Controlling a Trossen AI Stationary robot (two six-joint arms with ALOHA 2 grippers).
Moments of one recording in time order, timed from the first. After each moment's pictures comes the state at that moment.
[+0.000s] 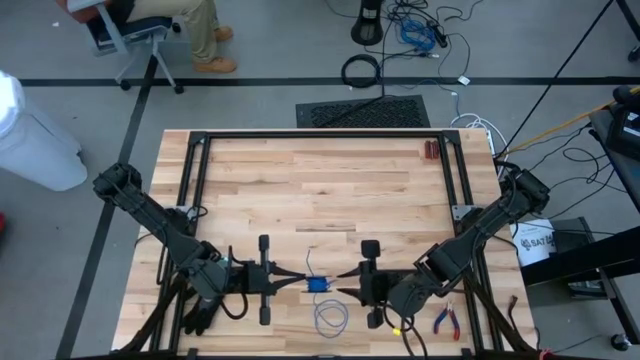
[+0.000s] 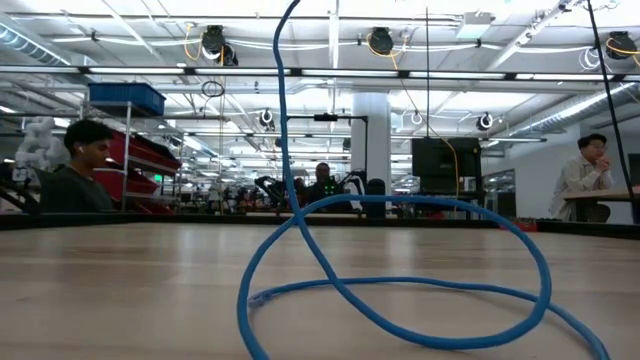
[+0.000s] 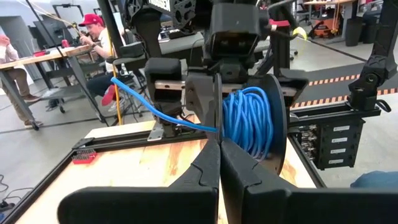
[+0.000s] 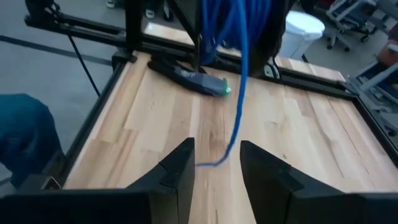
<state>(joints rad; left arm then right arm) -0.70 1.43 1.04 0.30 -0.74 0.11 0.65 1.57 1.30 -0.26 0.63 0.13</state>
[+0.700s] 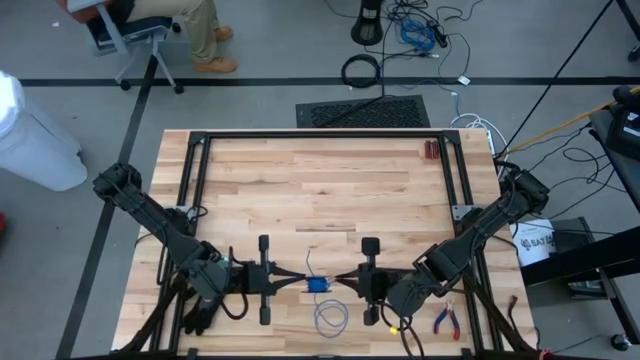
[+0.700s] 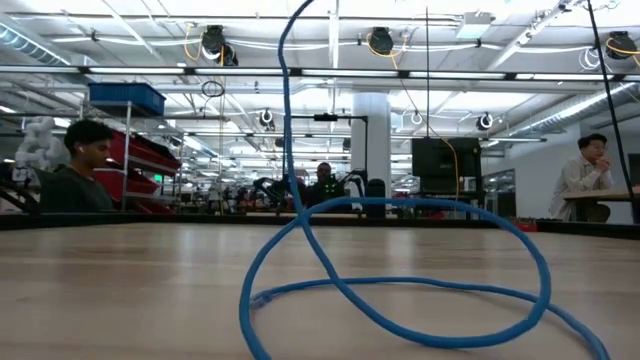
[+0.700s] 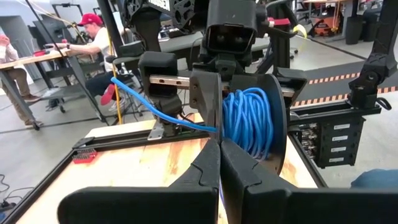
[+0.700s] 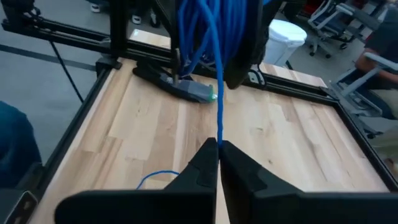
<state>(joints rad) -0.70 1.43 1.04 0.29 -0.74 0.11 0.66 1.58 1.30 -0.24 0.71 0.11</state>
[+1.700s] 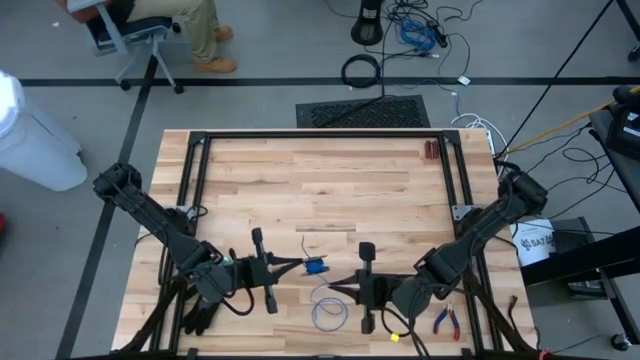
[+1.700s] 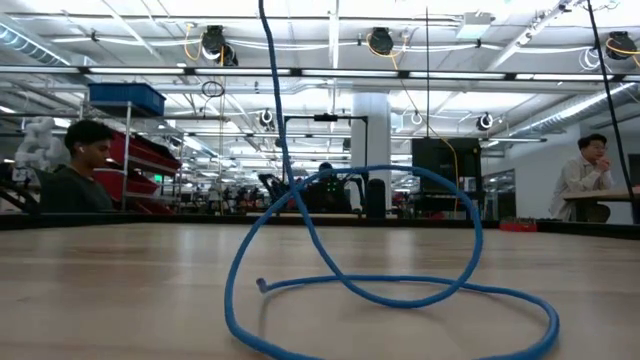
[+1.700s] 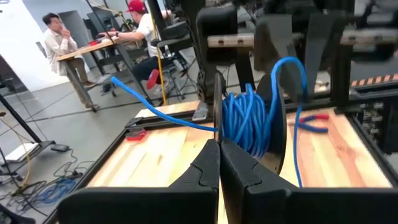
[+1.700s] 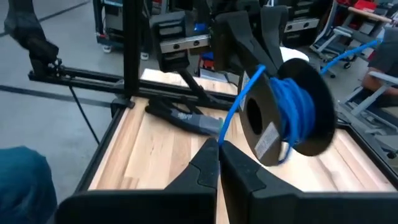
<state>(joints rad) -0.69 1.43 1.04 0.22 -0.93 0.11 0.67 1.60 1.30 -0.03 0.70 0.07</state>
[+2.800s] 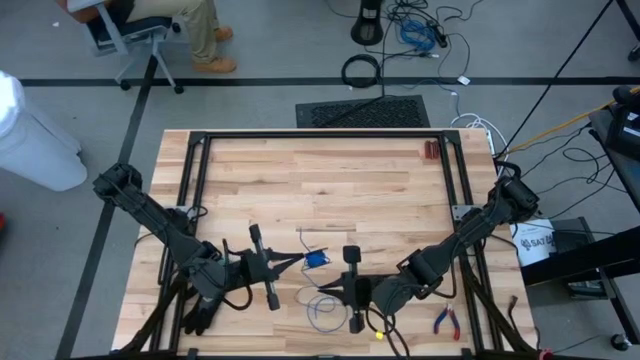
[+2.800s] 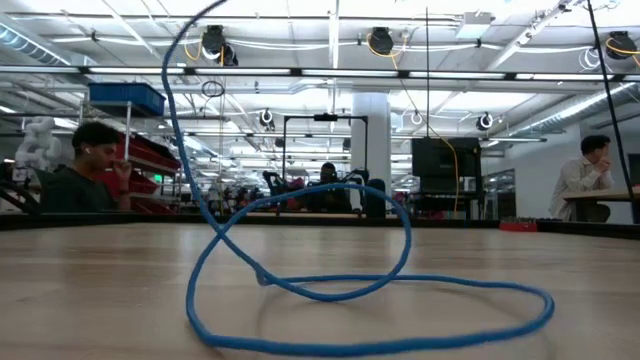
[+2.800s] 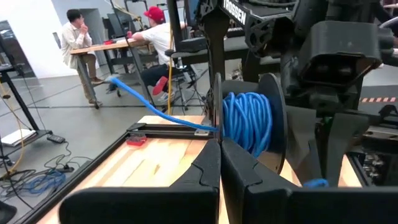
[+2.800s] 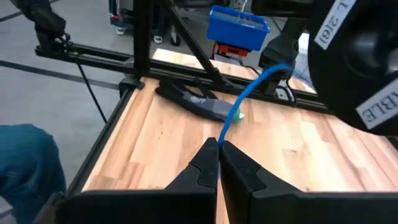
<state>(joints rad) -0.69 1.43 1.04 0.34 -0.98 0.07 0.60 1.69 1.30 -0.01 0.57 0.07</state>
